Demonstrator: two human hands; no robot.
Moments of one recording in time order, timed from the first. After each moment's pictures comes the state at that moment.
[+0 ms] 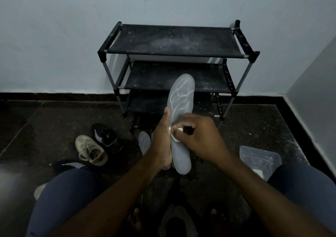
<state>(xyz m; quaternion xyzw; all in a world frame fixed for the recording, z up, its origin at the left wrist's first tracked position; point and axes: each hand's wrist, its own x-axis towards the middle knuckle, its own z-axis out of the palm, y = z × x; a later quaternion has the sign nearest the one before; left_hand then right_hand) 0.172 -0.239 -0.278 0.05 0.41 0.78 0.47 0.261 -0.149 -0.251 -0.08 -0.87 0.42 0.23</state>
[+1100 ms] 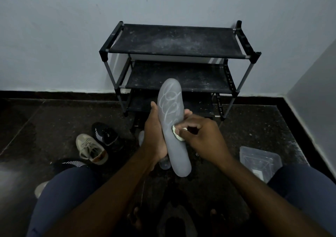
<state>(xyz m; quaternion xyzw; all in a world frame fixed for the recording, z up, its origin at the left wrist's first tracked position) 0.142 -0.245 -0.279 0.07 0.44 0.77 0.46 0.265 -0.146 -0.265 -0.16 -0.82 0.51 0.23</state>
